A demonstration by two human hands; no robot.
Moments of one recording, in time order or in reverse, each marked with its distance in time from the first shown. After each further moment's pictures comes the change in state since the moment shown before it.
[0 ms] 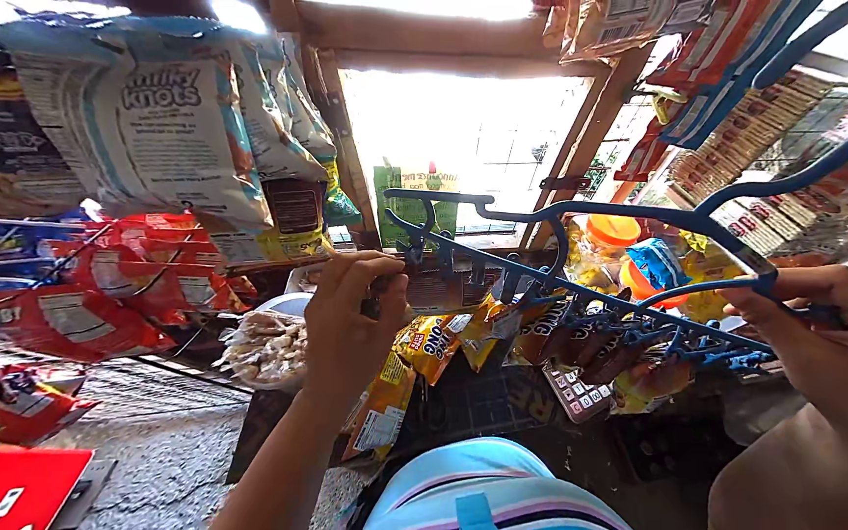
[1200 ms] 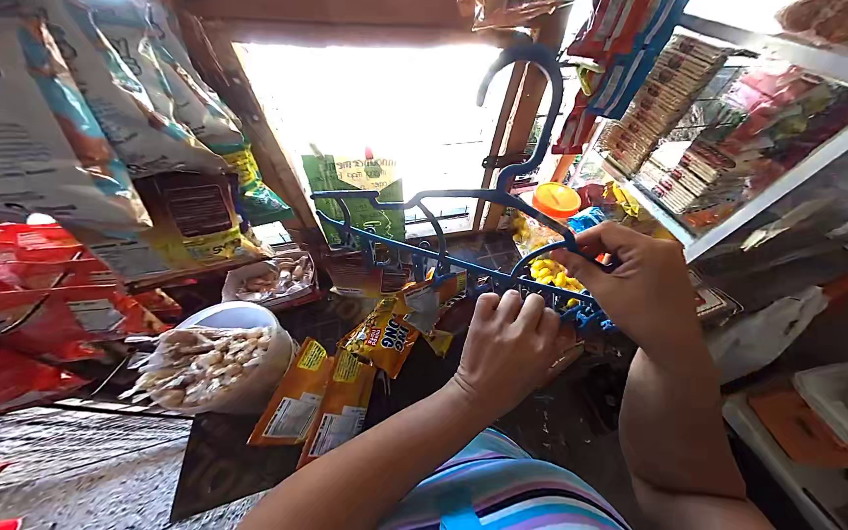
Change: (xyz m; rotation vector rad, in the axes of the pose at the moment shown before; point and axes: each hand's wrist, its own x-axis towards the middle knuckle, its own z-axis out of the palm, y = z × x) left_hand -0.039 0.119 0.137 0.177 -0.202 0.457; right_hand 0.005 -0.034 0.055 -0.265 -0.140 0.266
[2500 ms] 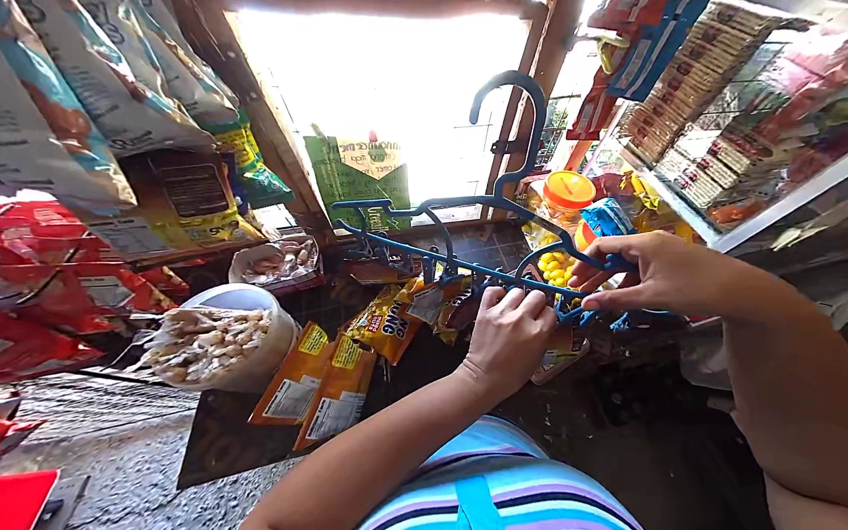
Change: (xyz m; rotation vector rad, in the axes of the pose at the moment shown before) left_hand -0.008 0.002 0.030 -0.175 -0.113 -0.071; right_hand 0.037 0.057 -0.027 0.296 -0.865 -0.035
